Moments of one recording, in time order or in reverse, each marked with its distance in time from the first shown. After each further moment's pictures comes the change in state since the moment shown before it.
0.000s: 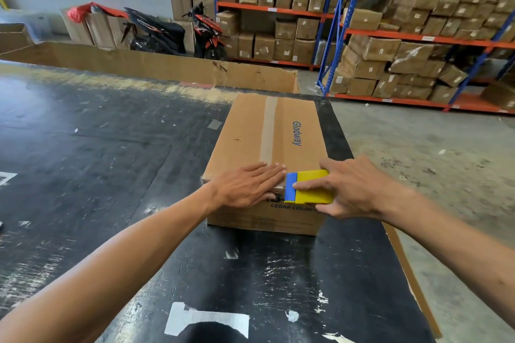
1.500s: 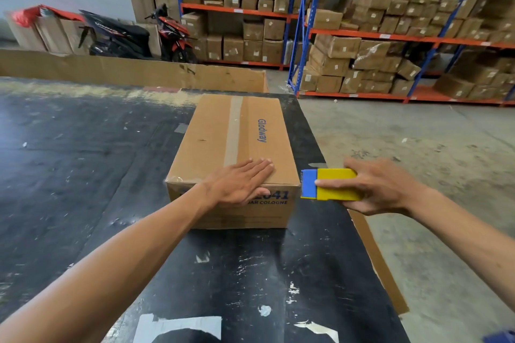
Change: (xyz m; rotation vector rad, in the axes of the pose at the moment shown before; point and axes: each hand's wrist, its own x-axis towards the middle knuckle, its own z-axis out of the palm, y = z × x) left_hand 0.054 0.026 -0.007 -0.059 -0.080 -0.092; right_hand -0.092 0.067 0.045 0.134 0.269 -0.010
